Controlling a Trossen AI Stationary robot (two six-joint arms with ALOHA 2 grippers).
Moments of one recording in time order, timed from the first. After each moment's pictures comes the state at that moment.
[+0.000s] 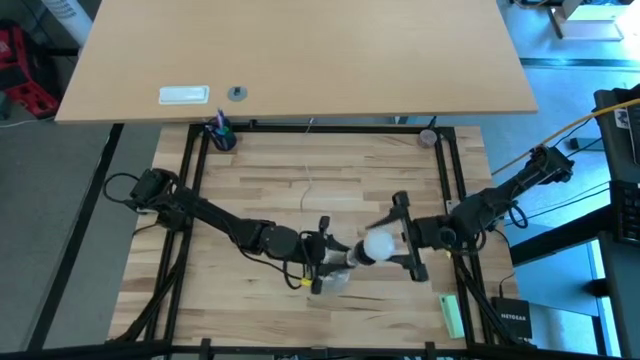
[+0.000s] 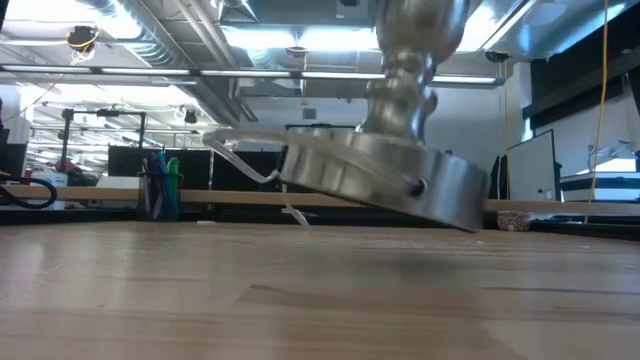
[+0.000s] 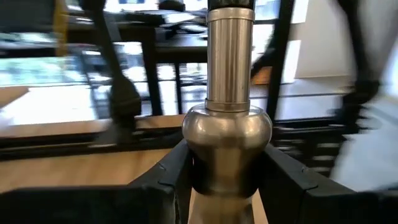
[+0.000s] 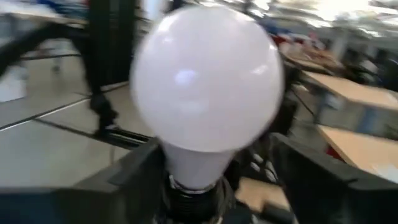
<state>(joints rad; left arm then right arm) -0.35 1.79 1.18 0.55 -0.23 0.00 0.55 1.08 0.99 0.15 0.31 -0.17</state>
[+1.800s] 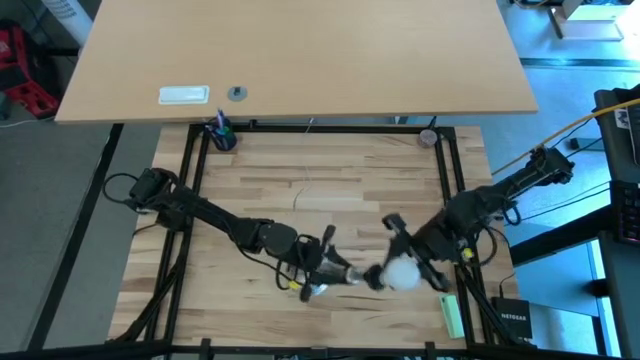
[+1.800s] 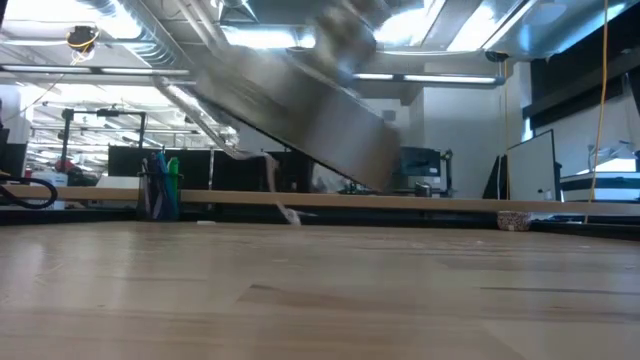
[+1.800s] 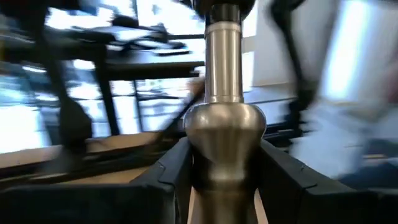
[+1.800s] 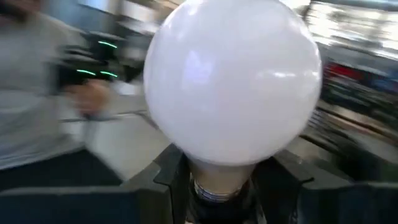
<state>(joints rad) -0.37 1.78 1.19 0.59 -0.05 0.02 0.53 1.08 0.98 0.18 -0.18 -0.27</state>
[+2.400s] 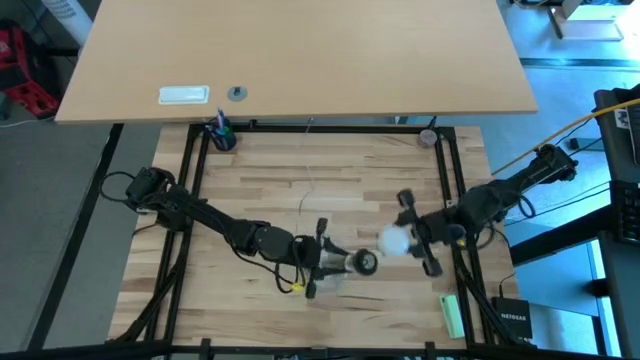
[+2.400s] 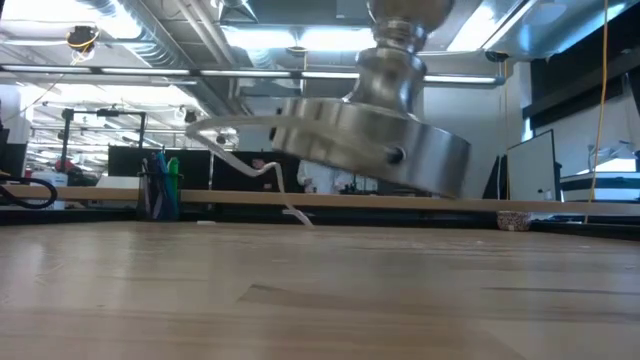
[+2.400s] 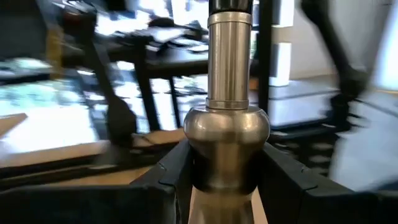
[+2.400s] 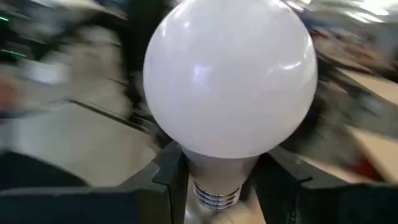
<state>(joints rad) -0.37 1.76 1.18 0.55 -0.22 0.09 0.52 1.01 0.99 0.02 0.13 -0.18</state>
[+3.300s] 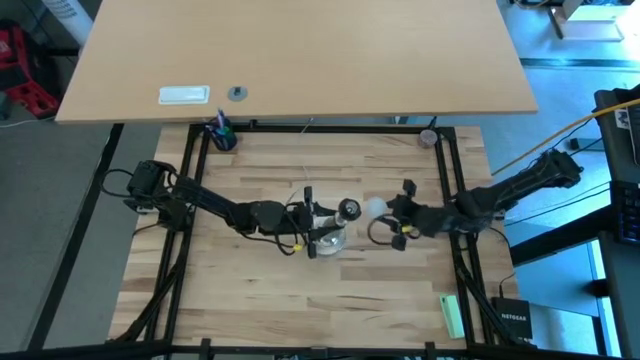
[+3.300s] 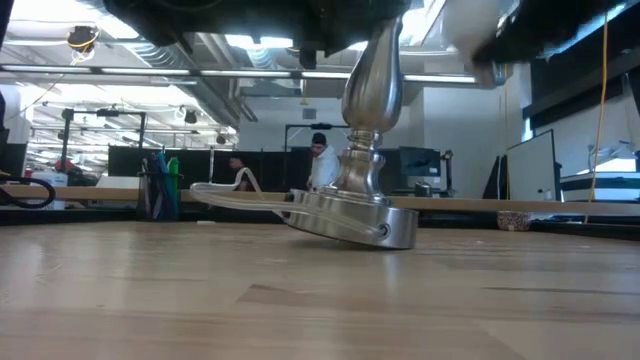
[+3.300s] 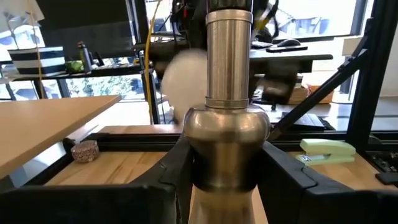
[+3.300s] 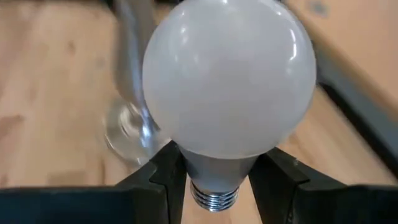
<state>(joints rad) -0.18 1.75 0.88 0.87 -0.30 0.07 0.41 0.96 0.70 -0.34 0.61 0.23</state>
